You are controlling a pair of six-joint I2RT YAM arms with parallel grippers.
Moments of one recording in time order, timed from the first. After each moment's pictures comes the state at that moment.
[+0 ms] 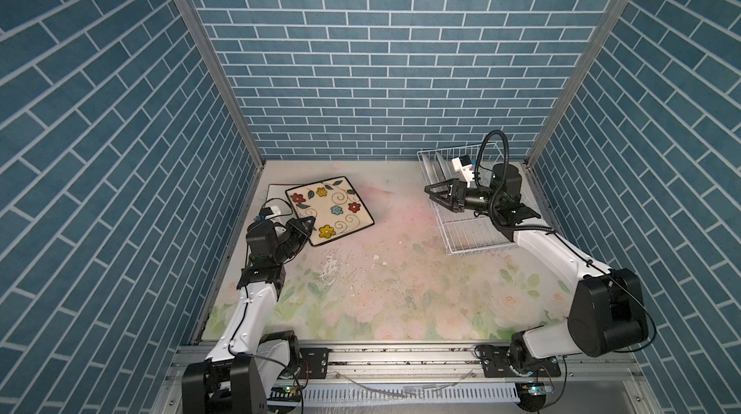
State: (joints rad) left arm 0.14 0.97 0.45 0.17 0.49 -1.00; right arm 0.31 1.43 1.04 0.11 -1.00 0.79
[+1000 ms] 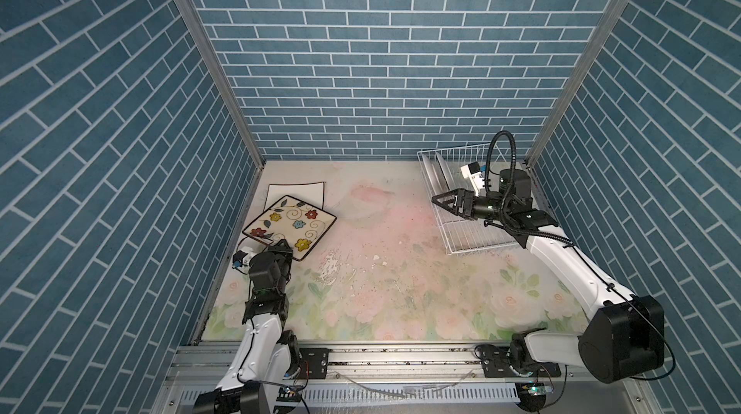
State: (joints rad) left arm 0.18 0.79 0.15 0.34 0.00 -1.25; right arm 0.29 1.31 1.04 -0.19 -0.89 0.58
